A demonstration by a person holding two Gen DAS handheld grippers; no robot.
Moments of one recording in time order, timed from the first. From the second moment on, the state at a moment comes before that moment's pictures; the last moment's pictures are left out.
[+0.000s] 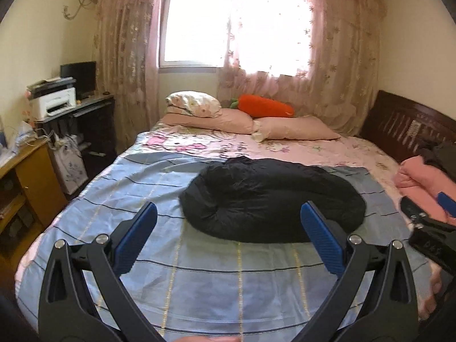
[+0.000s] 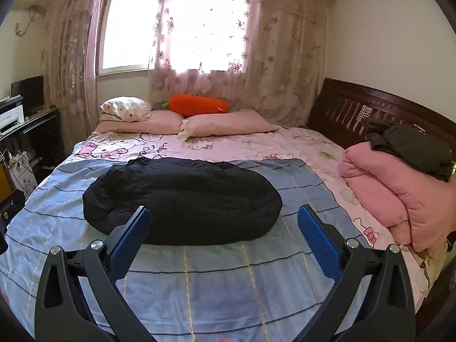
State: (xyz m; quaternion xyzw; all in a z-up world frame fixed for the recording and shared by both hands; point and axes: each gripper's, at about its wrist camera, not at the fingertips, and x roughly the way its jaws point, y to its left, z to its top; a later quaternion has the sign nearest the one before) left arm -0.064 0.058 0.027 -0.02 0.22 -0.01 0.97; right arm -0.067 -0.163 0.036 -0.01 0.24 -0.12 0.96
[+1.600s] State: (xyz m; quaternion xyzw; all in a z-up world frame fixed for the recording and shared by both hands) left arm -0.039 0.071 0.004 -0.04 0.25 0.01 0.97; right arm -0.048 -0.184 0.013 0.01 0.29 -0.11 0.95
